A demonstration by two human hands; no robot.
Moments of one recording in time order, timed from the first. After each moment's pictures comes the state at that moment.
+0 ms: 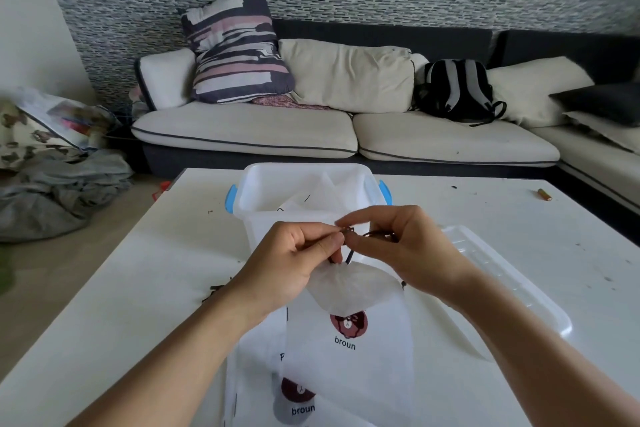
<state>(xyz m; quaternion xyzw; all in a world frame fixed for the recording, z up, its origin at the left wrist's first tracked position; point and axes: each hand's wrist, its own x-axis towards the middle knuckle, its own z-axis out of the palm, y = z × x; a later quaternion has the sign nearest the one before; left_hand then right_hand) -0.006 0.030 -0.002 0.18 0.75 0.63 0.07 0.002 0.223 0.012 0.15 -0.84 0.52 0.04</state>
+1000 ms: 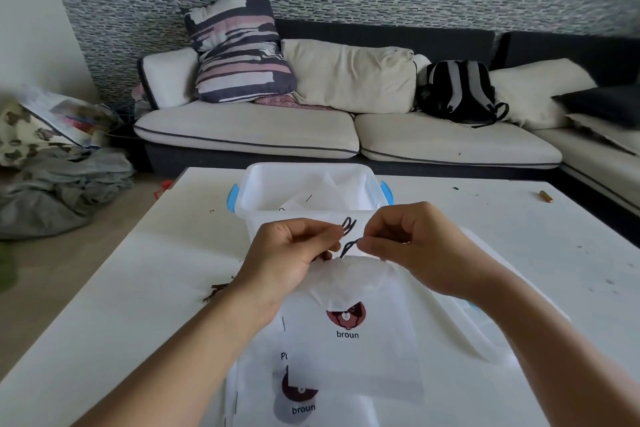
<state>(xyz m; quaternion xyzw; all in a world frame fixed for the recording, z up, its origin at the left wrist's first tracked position) -0.004 0.036 -0.001 0.03 0.69 0.72 0.06 0.012 0.231 0.030 0.14 -0.89 0.43 0.02</state>
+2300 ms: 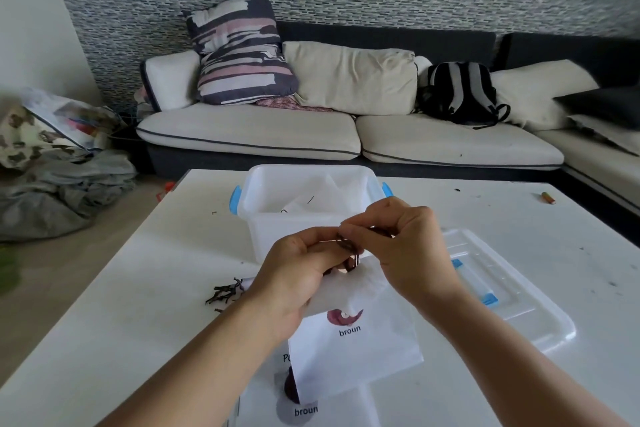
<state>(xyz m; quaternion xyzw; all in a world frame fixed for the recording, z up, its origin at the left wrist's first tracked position) 0.006 0.047 -0.002 -0.01 0.65 0.75 0.13 0.008 0.196 0.012 0.07 -0.80 0.57 0.18</state>
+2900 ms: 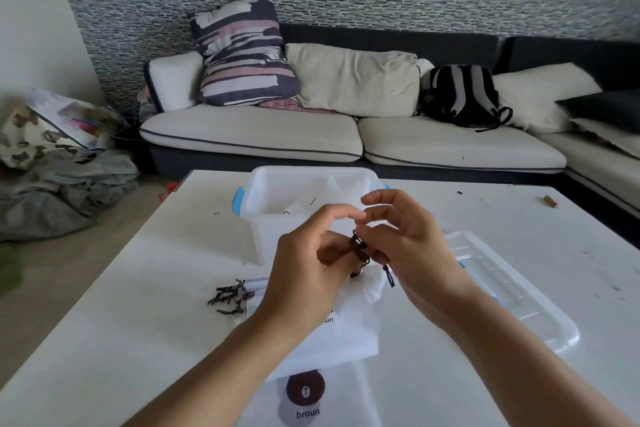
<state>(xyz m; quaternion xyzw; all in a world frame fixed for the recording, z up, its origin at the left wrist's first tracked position) 0.018 0.049 0.001 0.20 0.74 0.64 -0.07 0.009 0.196 0.014 0.04 -0.71 0.70 0.08</state>
